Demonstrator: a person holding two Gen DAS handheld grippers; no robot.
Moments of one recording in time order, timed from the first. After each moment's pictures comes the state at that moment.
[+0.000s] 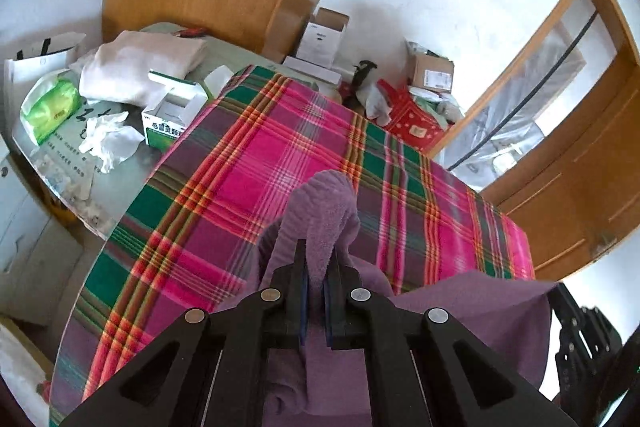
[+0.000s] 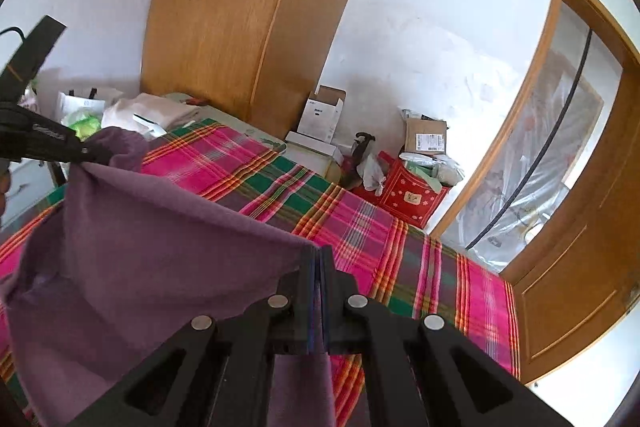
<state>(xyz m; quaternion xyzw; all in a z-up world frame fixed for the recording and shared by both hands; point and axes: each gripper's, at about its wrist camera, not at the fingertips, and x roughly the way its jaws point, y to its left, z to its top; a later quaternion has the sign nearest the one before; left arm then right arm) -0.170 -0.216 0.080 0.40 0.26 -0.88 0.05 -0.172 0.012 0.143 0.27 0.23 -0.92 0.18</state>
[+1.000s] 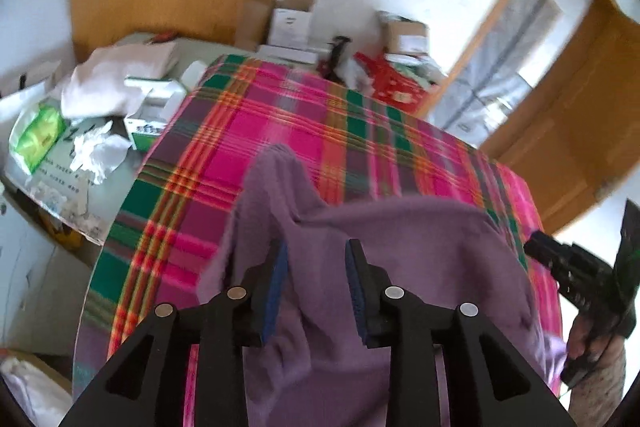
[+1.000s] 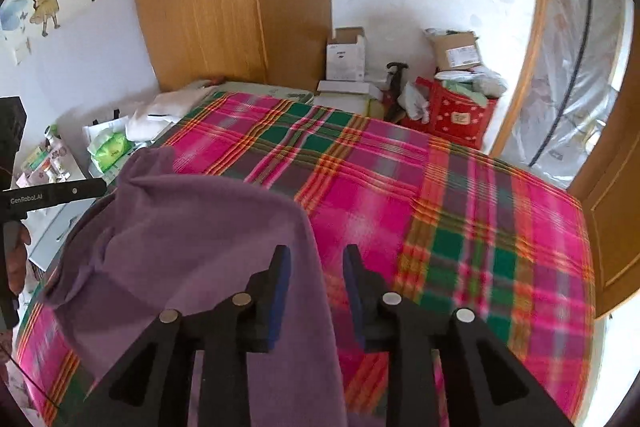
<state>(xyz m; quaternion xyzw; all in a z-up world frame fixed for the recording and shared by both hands) -0.134 -0.175 0.085 0.42 0.18 -0.89 -0.03 -0.183 0.086 0.120 0.39 0.09 -0.88 0.24</state>
